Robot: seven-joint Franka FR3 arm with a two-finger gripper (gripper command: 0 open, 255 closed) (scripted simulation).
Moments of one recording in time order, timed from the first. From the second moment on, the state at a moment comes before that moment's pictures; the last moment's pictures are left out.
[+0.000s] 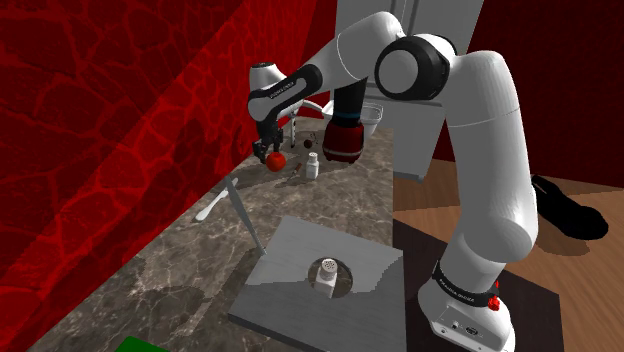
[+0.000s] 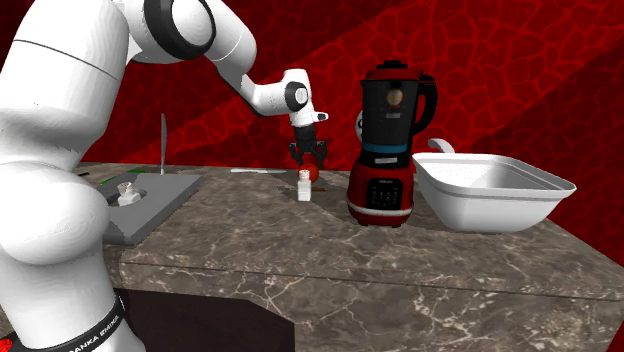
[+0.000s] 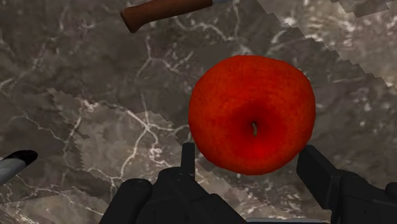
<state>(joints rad) 0.02 0.51 -0.05 -1.61 -0.12 2.22 -0.04</state>
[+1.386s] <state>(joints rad) 0.02 0.44 -0.05 -1.53 -0.11 2.07 -0.06</state>
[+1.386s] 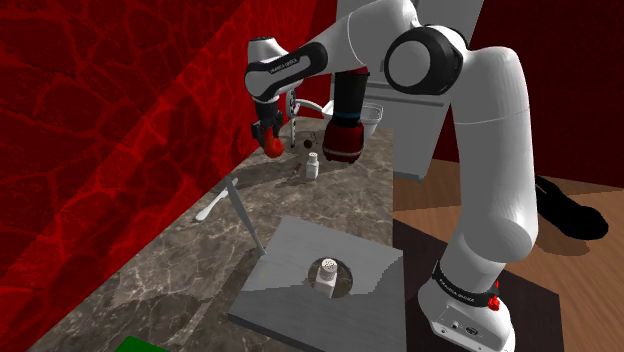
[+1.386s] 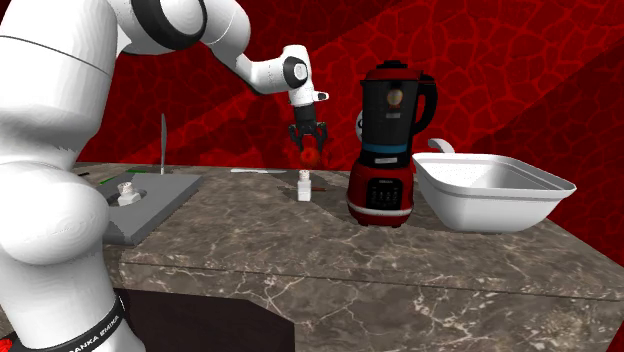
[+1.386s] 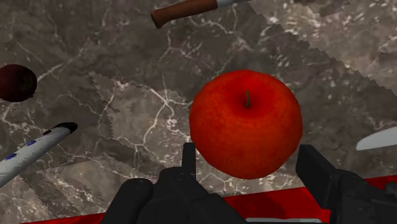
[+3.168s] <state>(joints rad) 0.17 0.14 0.03 -1.77 -0.16 1.98 0.16</state>
